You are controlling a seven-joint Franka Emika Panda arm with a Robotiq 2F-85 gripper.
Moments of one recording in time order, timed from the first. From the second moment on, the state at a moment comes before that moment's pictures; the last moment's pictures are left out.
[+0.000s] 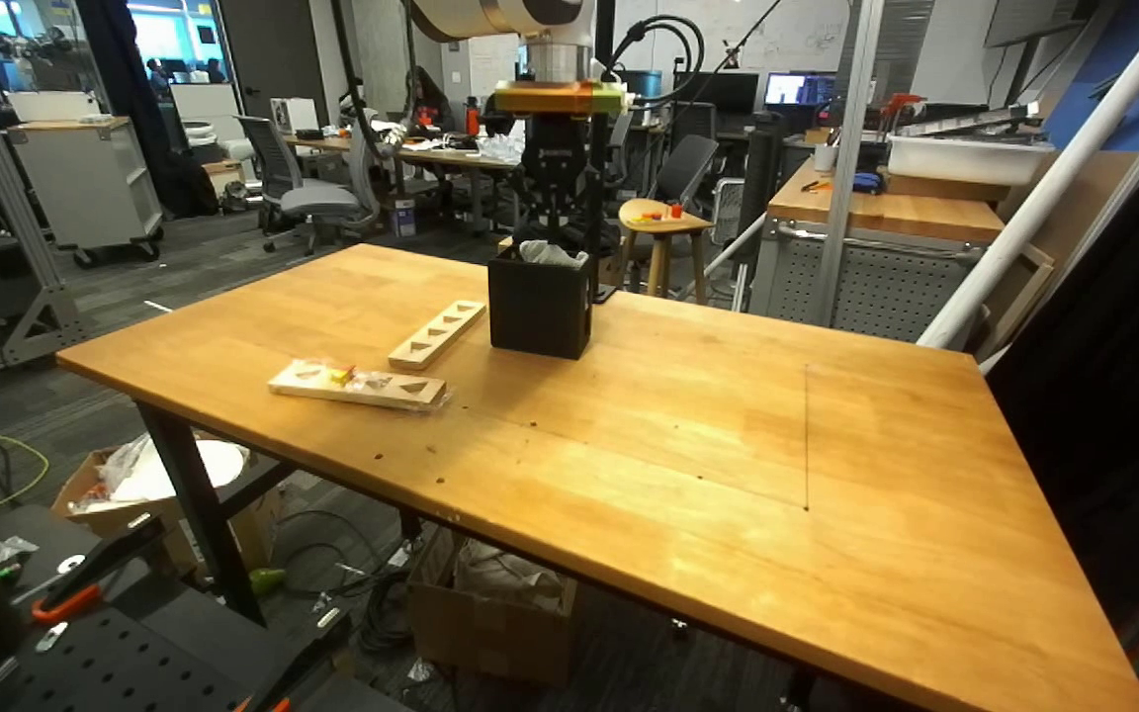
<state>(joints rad) -0.09 0.50 0.02 -1.52 -0.10 1.93 -0.44</state>
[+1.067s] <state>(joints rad) -0.08 0.62 0.07 -1.43 -0.09 1.94 -0.45</state>
